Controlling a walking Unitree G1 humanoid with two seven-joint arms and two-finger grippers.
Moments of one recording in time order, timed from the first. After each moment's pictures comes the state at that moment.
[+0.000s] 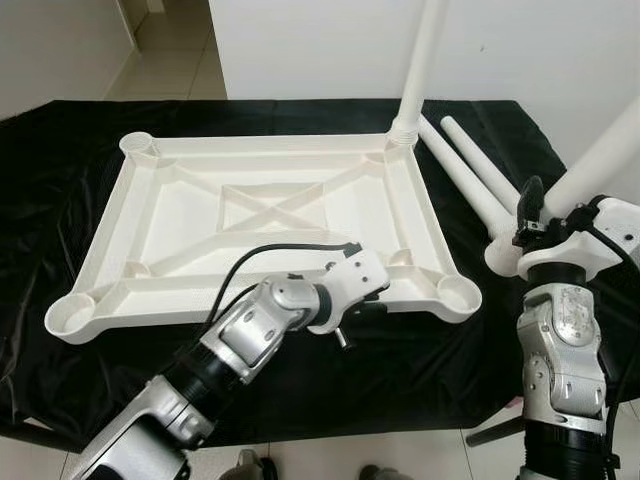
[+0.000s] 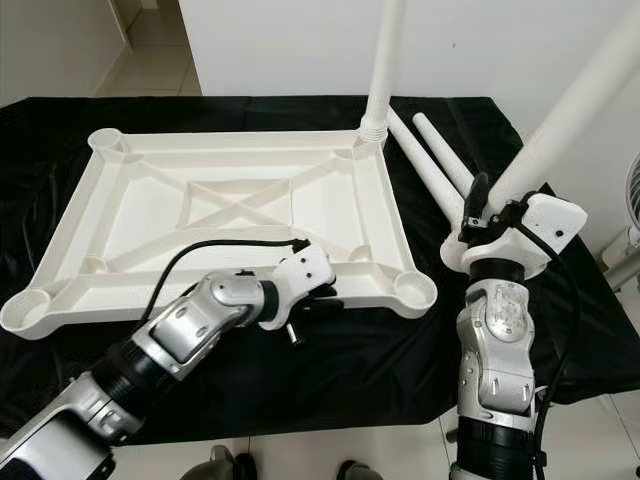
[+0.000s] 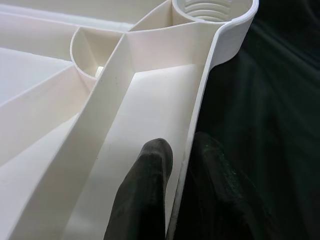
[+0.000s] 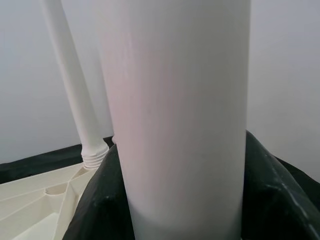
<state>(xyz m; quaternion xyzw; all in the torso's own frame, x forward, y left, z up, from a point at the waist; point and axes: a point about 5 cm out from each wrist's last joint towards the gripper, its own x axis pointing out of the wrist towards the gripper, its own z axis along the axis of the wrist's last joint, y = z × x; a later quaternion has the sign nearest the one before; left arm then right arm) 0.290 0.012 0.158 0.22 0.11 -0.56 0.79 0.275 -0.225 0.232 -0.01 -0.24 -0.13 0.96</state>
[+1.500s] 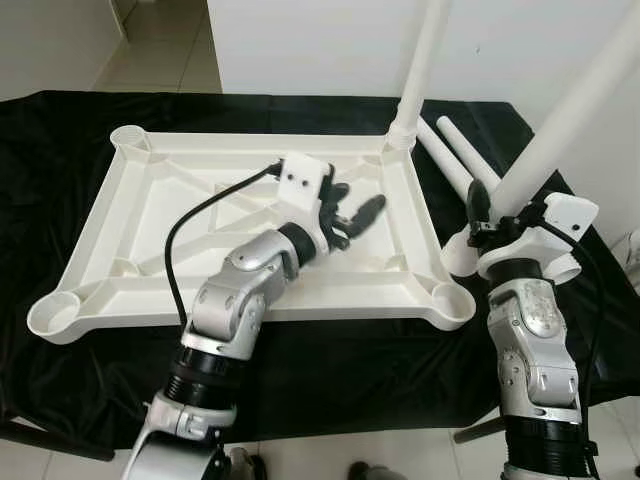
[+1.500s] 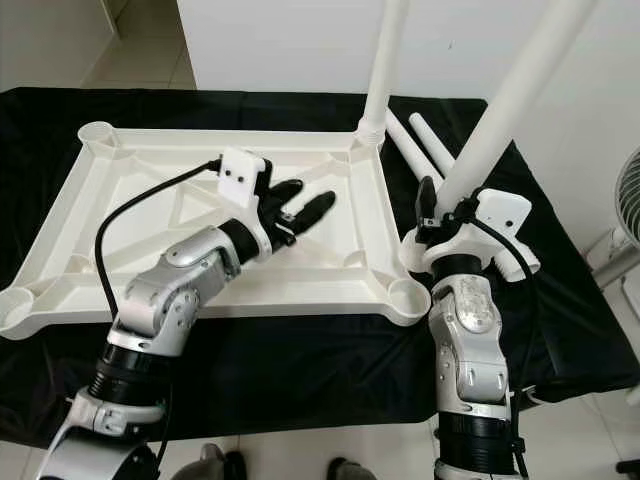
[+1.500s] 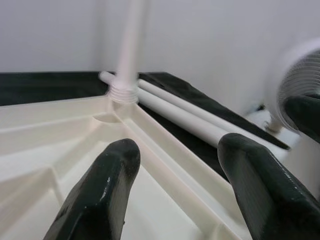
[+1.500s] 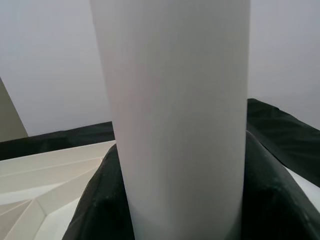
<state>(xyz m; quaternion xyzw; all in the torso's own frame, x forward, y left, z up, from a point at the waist) 0.330 0.046 0.243 -0.09 -0.06 -0.35 0.93 0.293 -0.191 0.226 0.02 -0.21 -0.03 0.98</state>
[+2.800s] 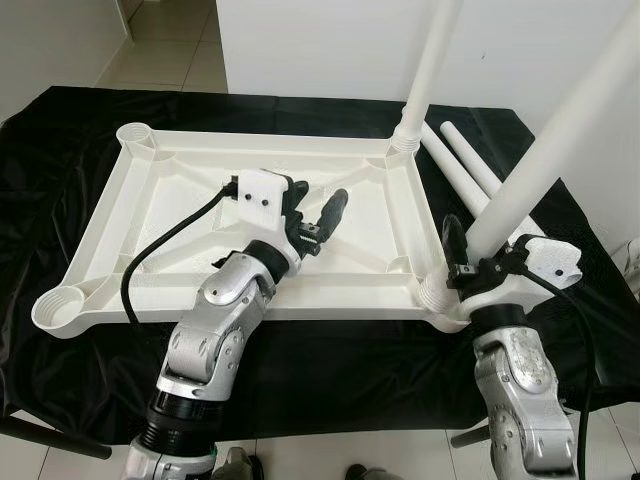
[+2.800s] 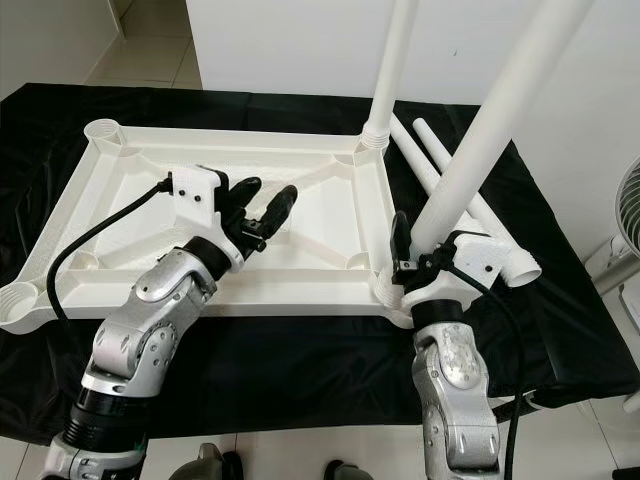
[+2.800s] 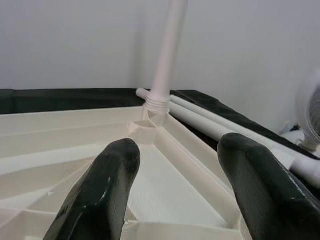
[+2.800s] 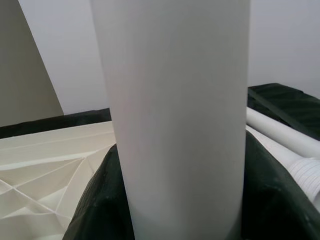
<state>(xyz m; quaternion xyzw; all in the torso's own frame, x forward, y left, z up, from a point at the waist) 0.292 0.061 0.222 -0.08 -0.10 -0.31 0.94 0.244 -0.169 0.207 0.02 -0.19 -0.01 0.98</state>
